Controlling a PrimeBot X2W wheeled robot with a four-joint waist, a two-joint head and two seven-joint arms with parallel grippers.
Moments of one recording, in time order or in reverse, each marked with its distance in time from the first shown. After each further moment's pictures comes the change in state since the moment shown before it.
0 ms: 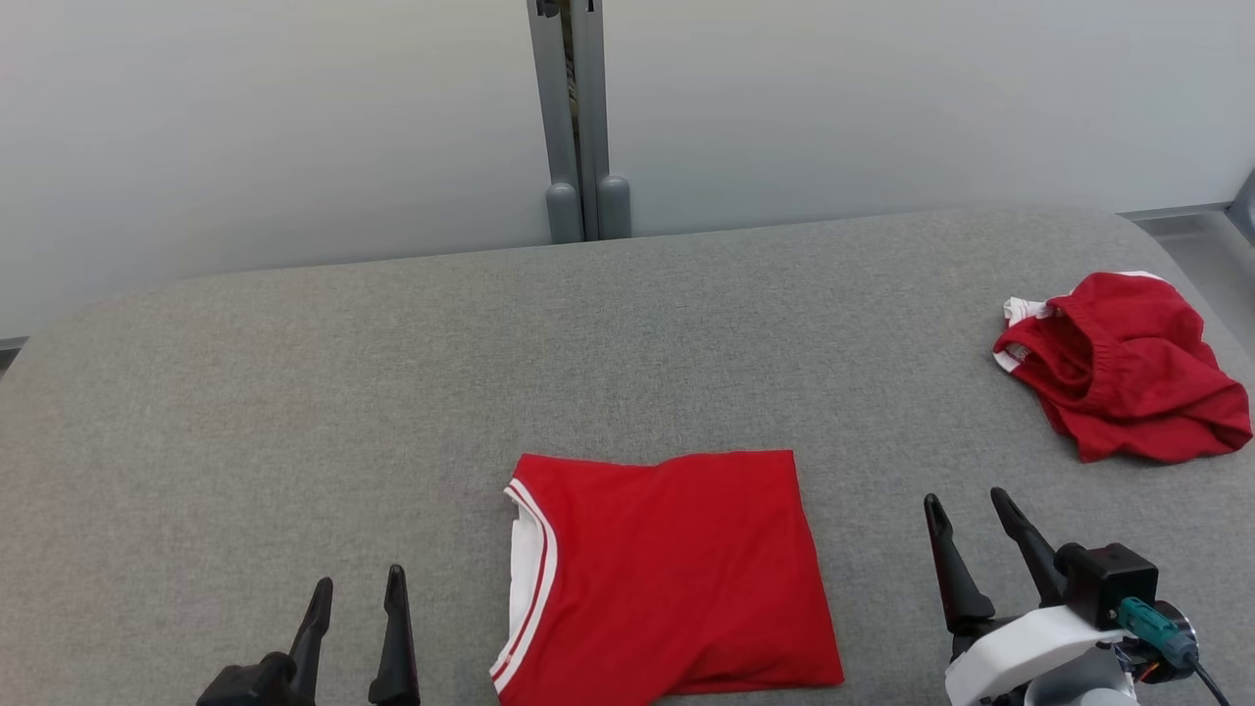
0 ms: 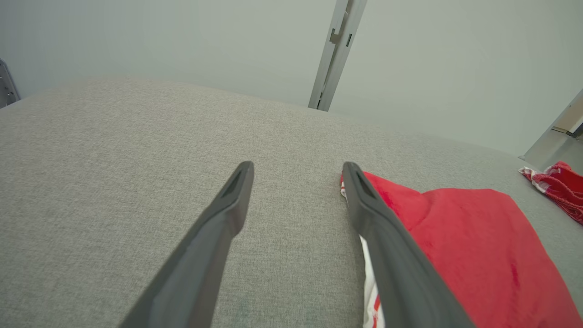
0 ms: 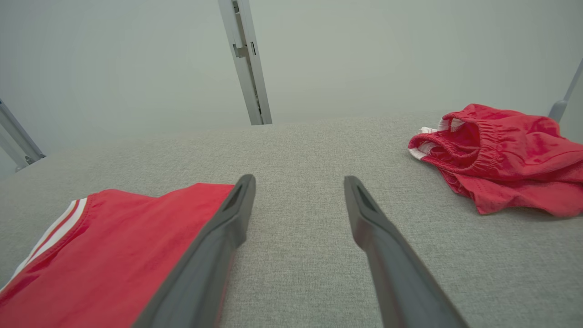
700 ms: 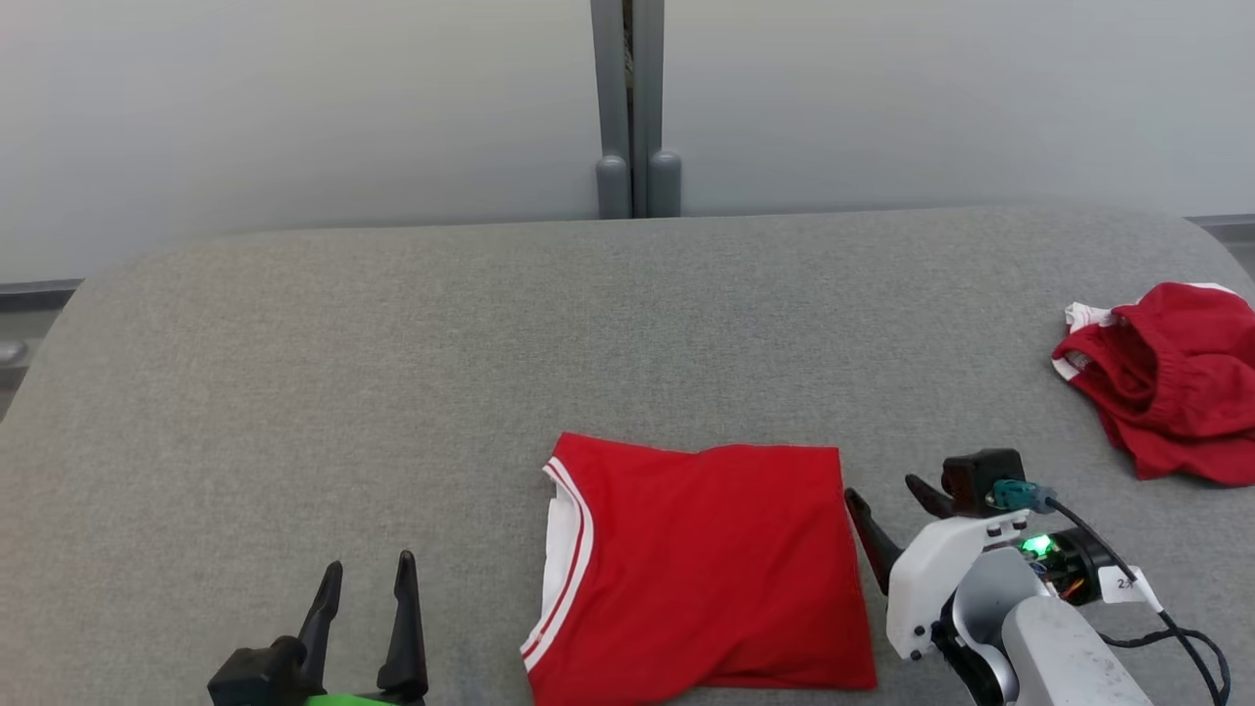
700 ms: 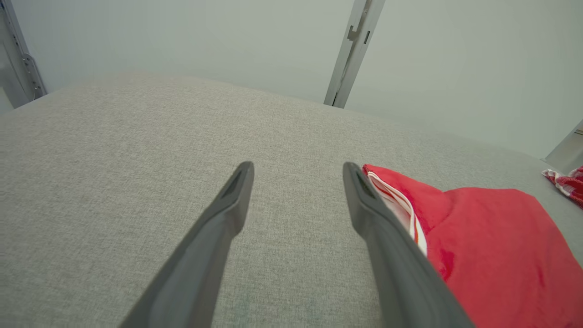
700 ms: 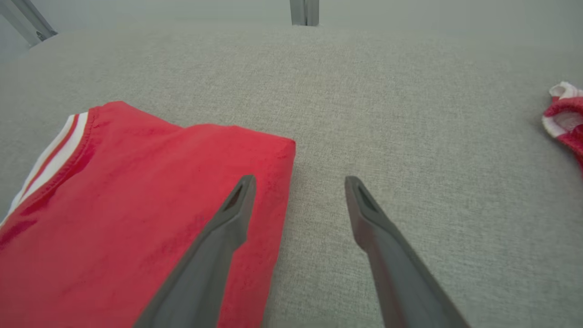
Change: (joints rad) left arm -0.027 -0.001 -0.009 0.014 0.017 -0.007 0.000; right arm -0.213 0.000 0.097 0.155 -0.039 0.000 0.364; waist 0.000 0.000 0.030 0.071
